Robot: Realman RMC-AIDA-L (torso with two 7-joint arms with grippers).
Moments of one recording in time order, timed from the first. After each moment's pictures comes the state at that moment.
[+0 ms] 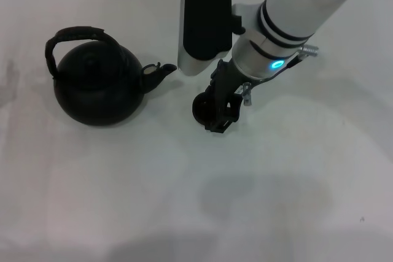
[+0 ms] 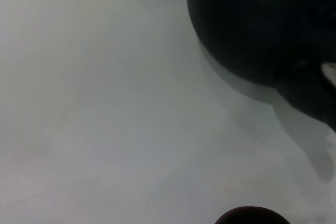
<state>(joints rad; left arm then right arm) -0.34 -2.07 0.21 -0.06 1.15 1.21 -0.40 0.99 2.03 -1.99 -0.87 -2.22 -1.15 2.28</state>
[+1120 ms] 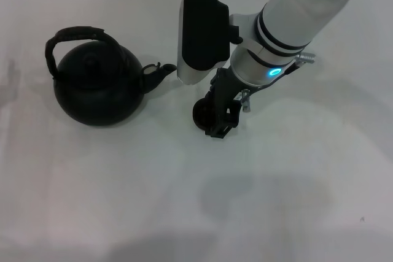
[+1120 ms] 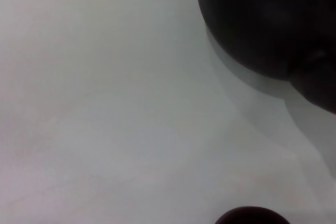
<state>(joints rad) -0.34 -2.08 0.21 -0.06 1.15 1.21 -0.40 1.01 2.03 -2.05 -0.83 -2.17 -1.11 2.28</state>
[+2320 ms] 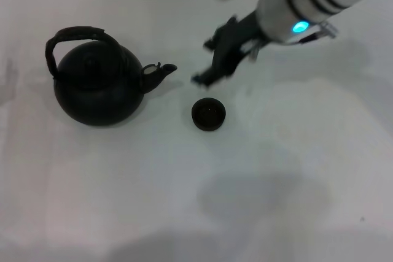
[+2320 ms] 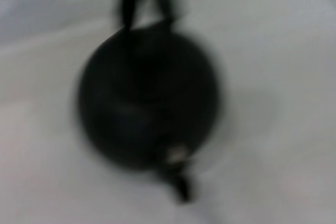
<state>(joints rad) -0.34 -2.07 0.21 -0.05 1.16 1.21 -0.40 0.80 2.02 -1.61 -0.96 -2.17 -1.08 2.23</state>
